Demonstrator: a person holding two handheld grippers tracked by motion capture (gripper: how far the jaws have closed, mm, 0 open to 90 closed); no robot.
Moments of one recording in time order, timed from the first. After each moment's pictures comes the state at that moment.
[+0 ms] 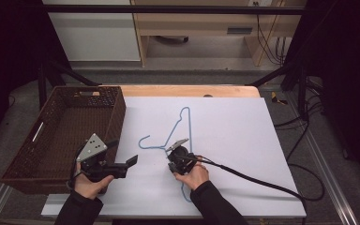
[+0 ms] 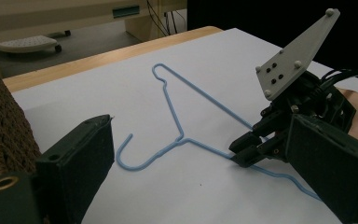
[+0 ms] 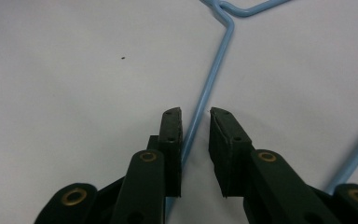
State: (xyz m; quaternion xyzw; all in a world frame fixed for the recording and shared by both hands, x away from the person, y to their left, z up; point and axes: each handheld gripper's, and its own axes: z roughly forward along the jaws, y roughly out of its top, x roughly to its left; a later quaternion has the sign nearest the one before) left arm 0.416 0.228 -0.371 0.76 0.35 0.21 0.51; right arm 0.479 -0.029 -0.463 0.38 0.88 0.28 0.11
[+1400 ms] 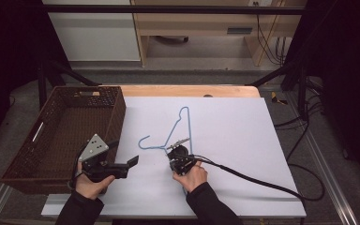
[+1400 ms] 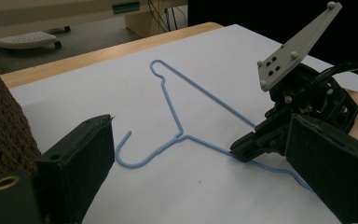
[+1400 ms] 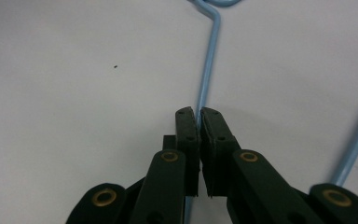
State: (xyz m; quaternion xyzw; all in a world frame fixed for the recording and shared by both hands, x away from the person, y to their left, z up) left arm 0.415 0.226 -0.373 0.76 0.36 0.21 0.50; right arm 0.477 -0.025 -0.462 0.45 0.85 0.27 0.10
